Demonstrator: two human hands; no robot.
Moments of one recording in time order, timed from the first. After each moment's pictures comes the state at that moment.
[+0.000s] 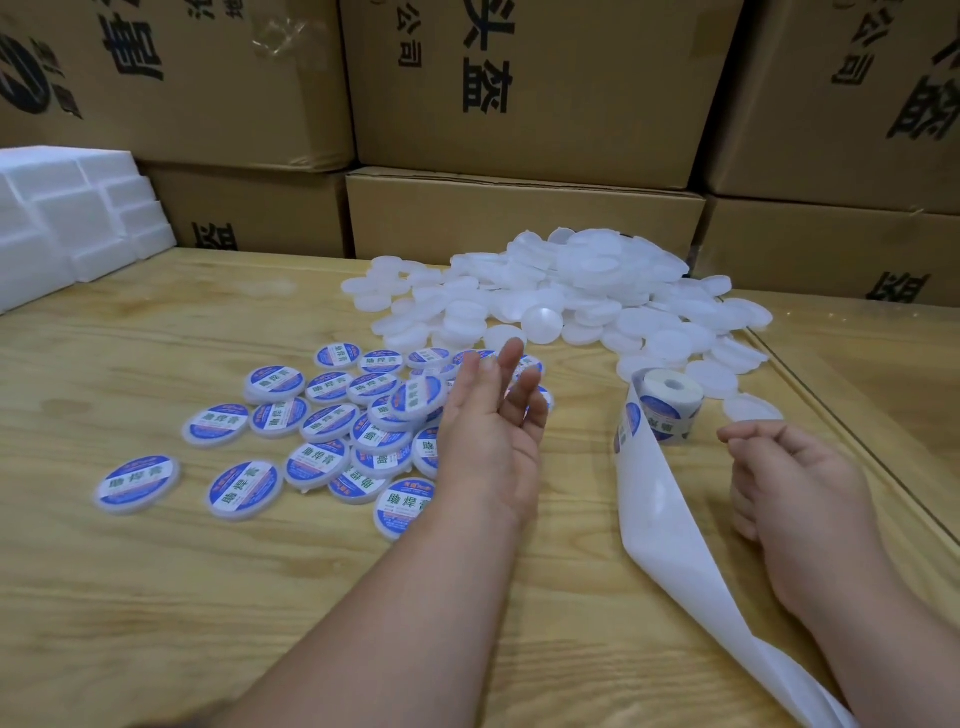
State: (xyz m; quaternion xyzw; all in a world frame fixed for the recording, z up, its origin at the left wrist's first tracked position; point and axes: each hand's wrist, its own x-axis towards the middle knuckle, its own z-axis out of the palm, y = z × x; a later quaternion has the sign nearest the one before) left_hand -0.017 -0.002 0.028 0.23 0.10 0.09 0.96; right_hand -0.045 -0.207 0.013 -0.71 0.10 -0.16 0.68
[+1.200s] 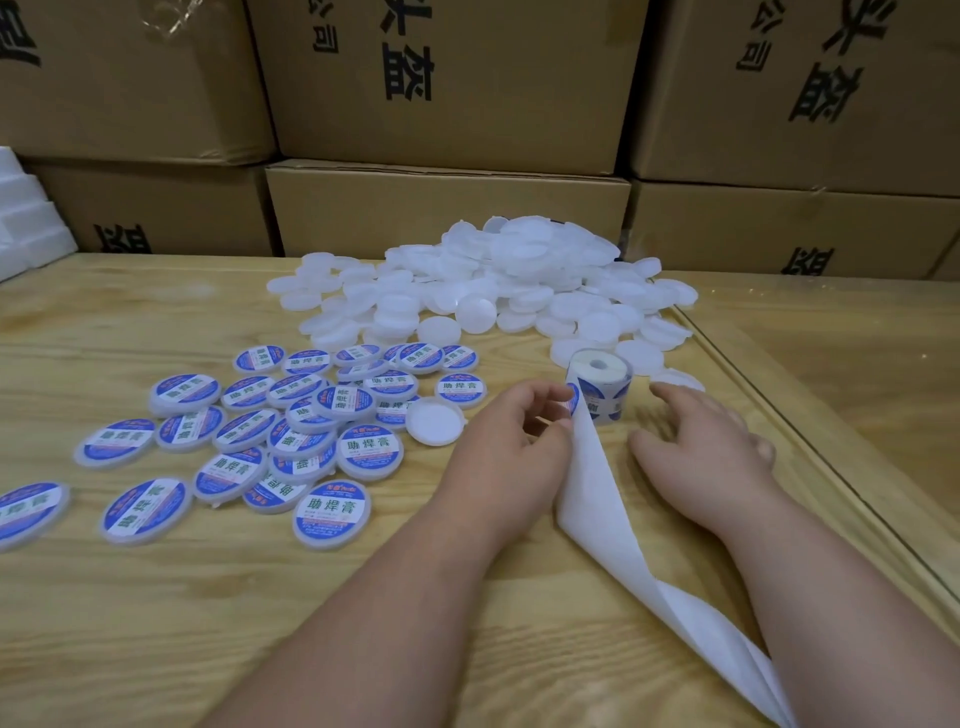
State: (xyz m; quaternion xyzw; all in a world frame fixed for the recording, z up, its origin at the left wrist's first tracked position) left_hand -0.031 -0.041 0.009 0.77 -0.09 0.03 0.63; right_hand -0.020 -0.229 0.014 -0.96 0.12 -0.07 0.23
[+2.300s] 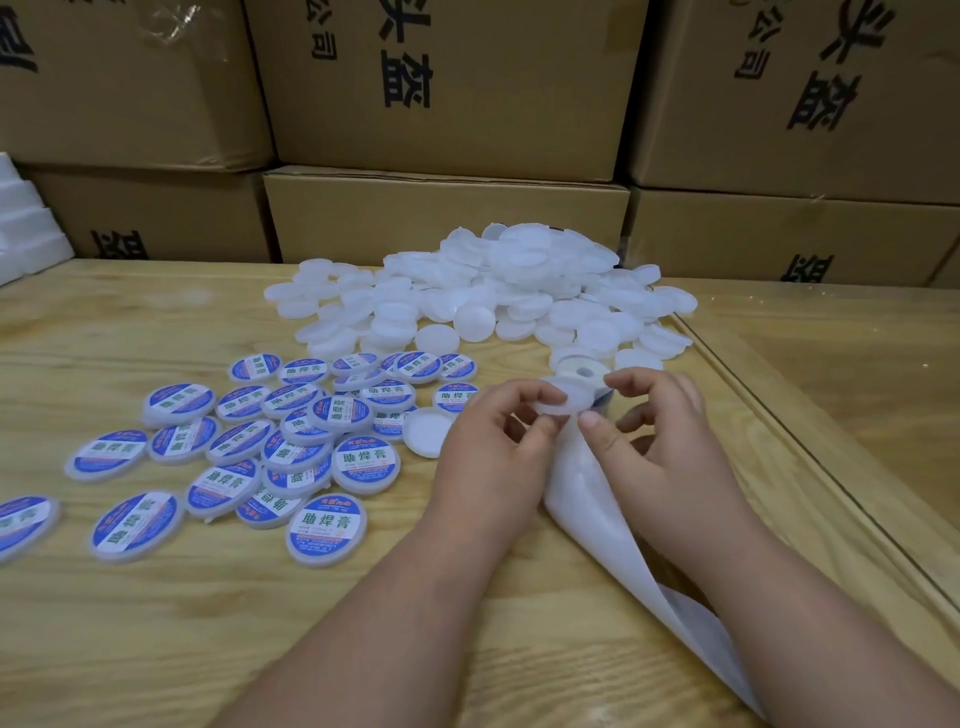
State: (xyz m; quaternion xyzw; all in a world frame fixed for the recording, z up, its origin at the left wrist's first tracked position) left_hand -0.025 -0.041 0.010 0.75 -0.07 0.16 0.64; right_hand -0.042 -0.190 0.019 -0.84 -0.06 -0.21 0.51
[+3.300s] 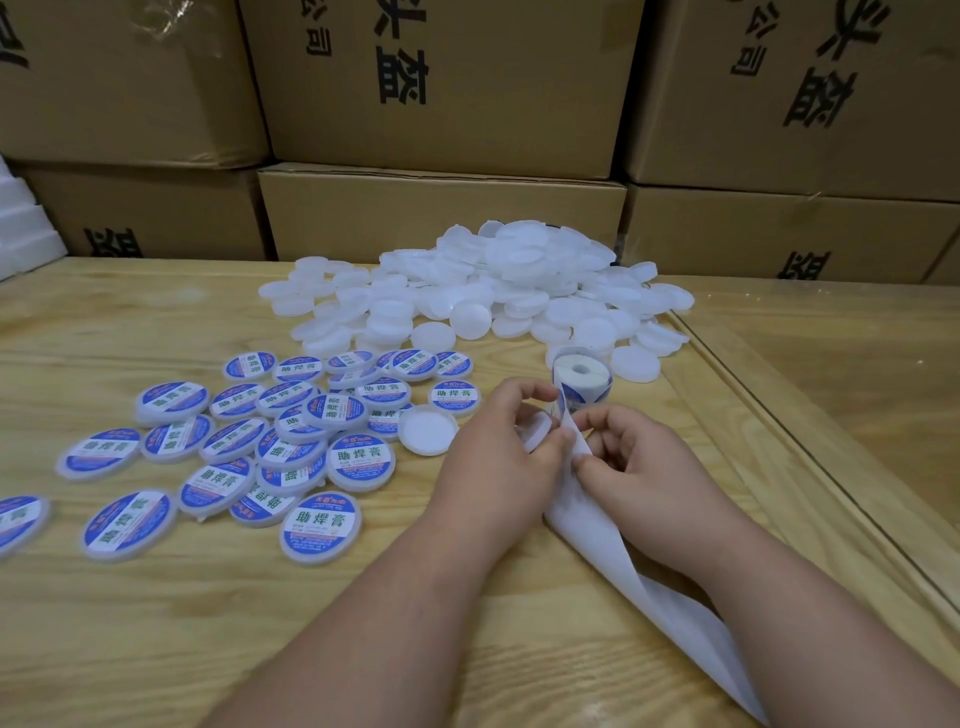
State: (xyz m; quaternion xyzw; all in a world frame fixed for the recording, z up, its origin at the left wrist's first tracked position) left_hand -0.021 -0.042 0.003 0.81 -0.08 0.09 0.57; right_hand -0.037 -0.196 0.010 -0.84 -0.10 -0.05 0.53
